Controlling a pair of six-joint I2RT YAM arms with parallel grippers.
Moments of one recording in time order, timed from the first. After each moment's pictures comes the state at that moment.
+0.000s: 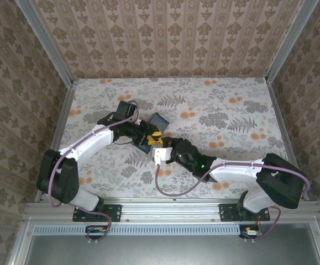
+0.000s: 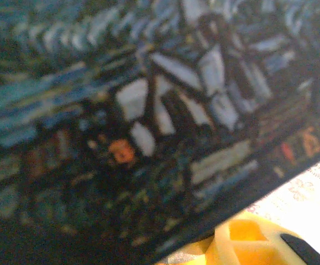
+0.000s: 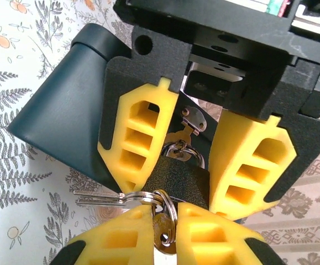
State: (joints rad) left arm -0.52 1.49 1.04 -0.47 0.73 -1.31; right arm 0.96 1.45 0.63 0.51 0.28 -0.94
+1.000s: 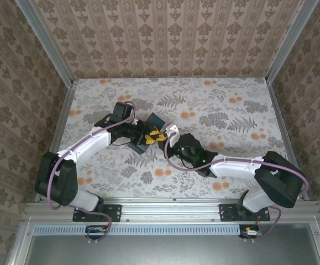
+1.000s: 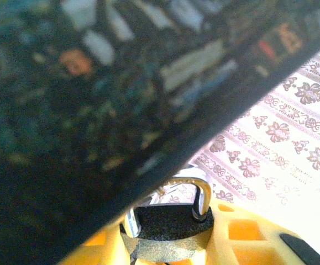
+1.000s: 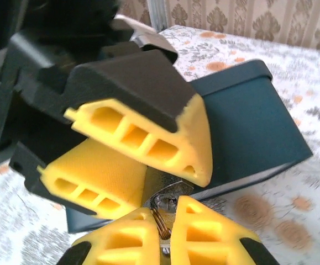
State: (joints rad) left arm -0.49 1.46 0.98 -0.40 0.73 -1.33; right arm 0.87 1.47 0.66 0.52 0.10 0.23
